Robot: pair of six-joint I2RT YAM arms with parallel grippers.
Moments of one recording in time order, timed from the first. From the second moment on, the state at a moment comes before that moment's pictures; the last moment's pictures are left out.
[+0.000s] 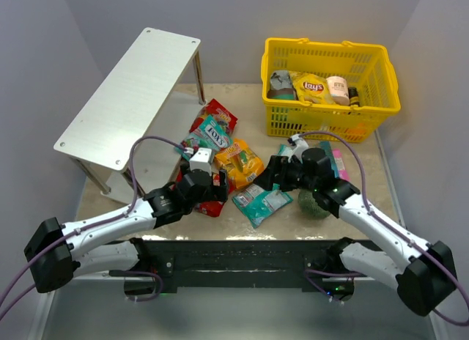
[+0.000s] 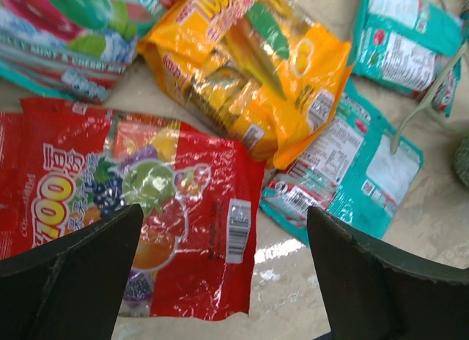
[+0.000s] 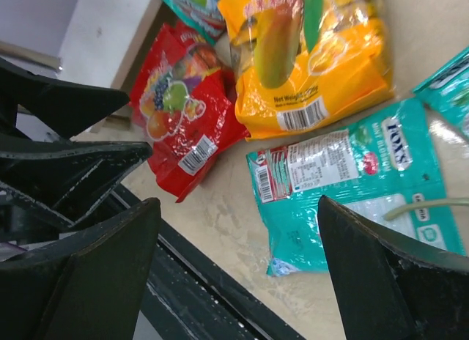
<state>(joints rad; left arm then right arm) -0.95 1.08 0.68 -0.18 -0.47 -0.57 0.52 0.96 0.67 -0.21 -0.28 0.60</state>
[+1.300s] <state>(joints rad) -0.96 0.57 0.70 -0.15 -0.11 -0.40 0.94 1.72 0.80 0.29 0.03 1.15</state>
